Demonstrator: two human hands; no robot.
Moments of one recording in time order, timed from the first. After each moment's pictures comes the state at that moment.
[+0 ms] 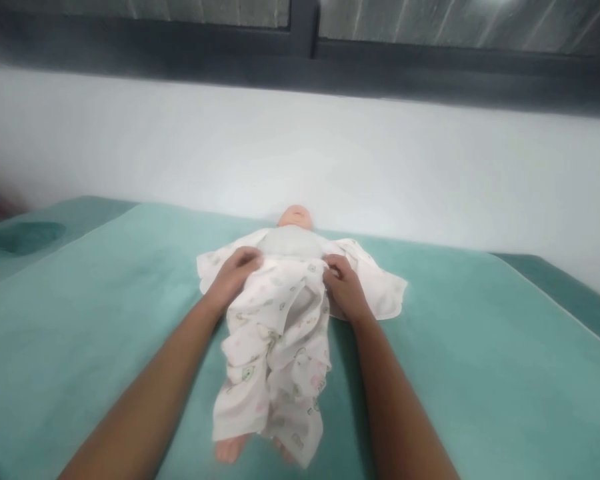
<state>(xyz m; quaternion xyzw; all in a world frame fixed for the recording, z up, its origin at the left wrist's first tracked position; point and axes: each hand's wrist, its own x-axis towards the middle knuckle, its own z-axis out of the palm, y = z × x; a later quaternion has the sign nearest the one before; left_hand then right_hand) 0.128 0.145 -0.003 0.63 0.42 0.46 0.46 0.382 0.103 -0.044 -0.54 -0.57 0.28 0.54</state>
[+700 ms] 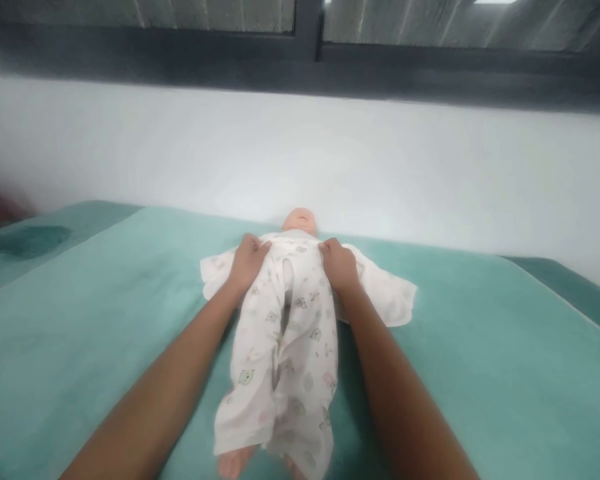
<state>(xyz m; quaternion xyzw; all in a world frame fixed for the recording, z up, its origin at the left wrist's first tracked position) 0.154 0.193 -0.006 0.65 0.55 0.45 0.26 0.374 0.164 -0.020 -0.72 -0.60 0.05 0.35</state>
